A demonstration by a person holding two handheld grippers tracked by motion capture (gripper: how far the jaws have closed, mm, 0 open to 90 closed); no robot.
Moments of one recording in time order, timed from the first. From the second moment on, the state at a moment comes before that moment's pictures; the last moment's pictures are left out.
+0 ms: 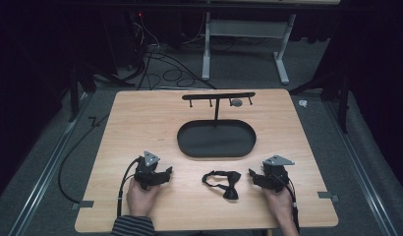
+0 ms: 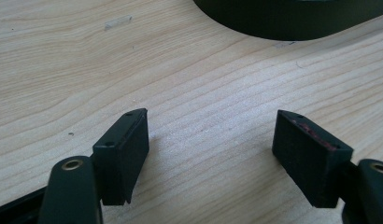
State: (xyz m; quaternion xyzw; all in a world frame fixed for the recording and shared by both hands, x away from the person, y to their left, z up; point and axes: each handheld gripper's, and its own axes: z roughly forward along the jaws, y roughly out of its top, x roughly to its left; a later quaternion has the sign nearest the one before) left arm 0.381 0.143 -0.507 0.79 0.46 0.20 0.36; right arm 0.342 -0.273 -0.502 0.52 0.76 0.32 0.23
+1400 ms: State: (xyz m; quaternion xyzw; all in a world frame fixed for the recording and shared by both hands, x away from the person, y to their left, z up) left arm 0.381 0.143 -0.507 0.79 0.46 0.19 0.36; right arm 0.332 -0.266 -0.489 0.51 0.76 0.36 0.20
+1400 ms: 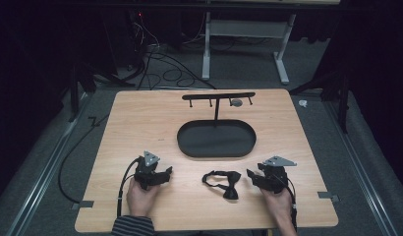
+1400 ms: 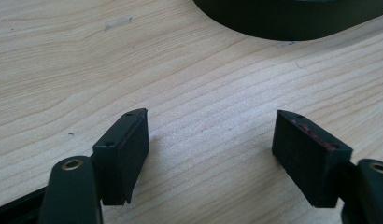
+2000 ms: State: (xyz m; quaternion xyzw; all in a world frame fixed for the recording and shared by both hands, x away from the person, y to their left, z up) left arm 0.381 0.143 -0.507 0.79 0.46 0.19 0.36; right arm 0.326 -0.257 -0.478 0.49 0.76 0.38 0.18
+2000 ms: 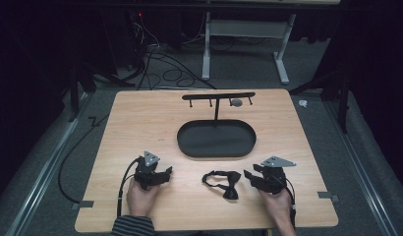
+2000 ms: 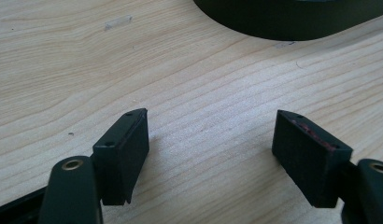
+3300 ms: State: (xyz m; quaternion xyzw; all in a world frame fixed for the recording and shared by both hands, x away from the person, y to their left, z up) left arm 0.381 0.143 -0.507 0.79 0.46 0.19 0.36; right arm 0.339 -0.196 -0.460 0.40 0.81 0.41 0.13
